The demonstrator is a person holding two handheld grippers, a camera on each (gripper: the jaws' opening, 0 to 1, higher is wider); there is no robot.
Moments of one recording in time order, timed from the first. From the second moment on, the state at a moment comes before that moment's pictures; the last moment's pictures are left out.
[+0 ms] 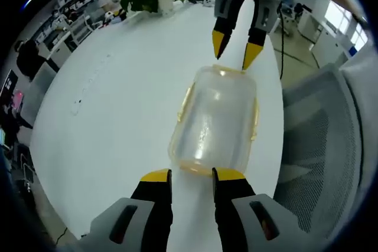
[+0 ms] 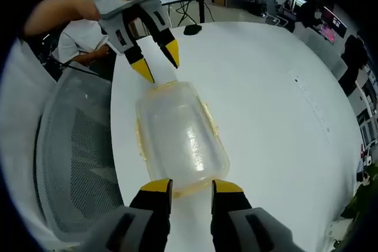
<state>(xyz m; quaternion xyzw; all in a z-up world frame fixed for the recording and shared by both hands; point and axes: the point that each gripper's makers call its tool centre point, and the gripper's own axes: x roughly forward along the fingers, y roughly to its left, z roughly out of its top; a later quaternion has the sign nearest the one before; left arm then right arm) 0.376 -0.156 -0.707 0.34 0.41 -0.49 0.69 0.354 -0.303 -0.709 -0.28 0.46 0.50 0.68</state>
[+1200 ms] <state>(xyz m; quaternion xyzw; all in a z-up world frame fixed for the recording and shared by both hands) 0.365 -0.195 -0.707 0.35 0.36 -0.56 0.66 0.350 -0.259 -0.714 -0.29 0.44 0.55 0.65</state>
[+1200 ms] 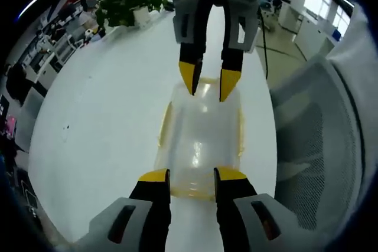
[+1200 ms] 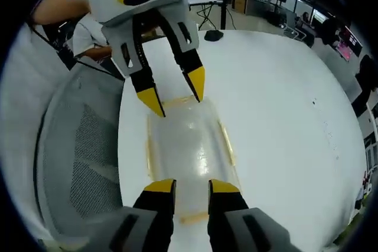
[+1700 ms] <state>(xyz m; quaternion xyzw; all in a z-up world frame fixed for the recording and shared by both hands) 0.363 -0.217 -0.709 0.35 0.34 -0.57 0.66 0.354 -0.238 -0.715 -0.30 0.41 0.56 0.65</state>
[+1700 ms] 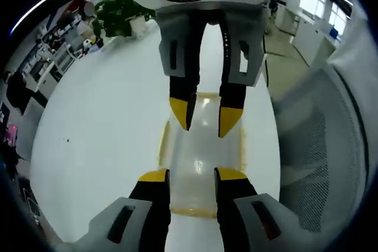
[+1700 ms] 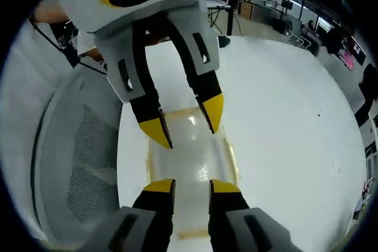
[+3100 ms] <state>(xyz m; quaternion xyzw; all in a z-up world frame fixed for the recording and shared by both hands) 0.333 -0.225 -0.721 0.32 0.34 -0.58 0.67 0.387 -0.224 -0.721 -0.30 0.41 0.56 0.66</state>
